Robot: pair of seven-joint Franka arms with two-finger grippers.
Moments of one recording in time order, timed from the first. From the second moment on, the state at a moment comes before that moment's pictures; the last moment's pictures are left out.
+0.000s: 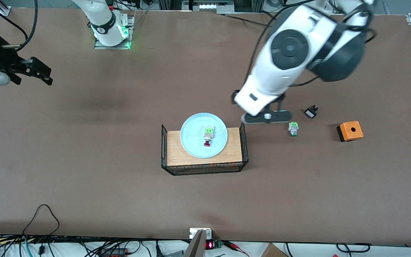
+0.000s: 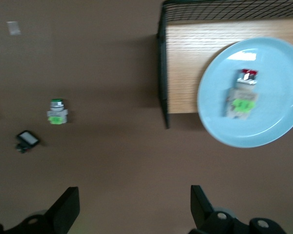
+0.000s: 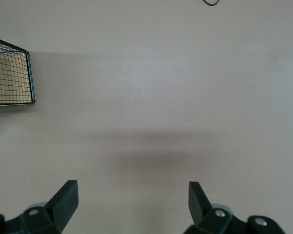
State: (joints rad) left arm -0.32 0.50 -0.25 -1.07 0.03 1.38 -0.57; right arm -0.05 -0.09 0.11 -1.71 -0.01 1.66 0.07
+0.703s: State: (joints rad) left arm -0.01 0.15 -0.20 -1.46 0.03 1.51 -0.09; right arm -0.05 -0.09 0.11 -1.71 -0.01 1.66 0.07
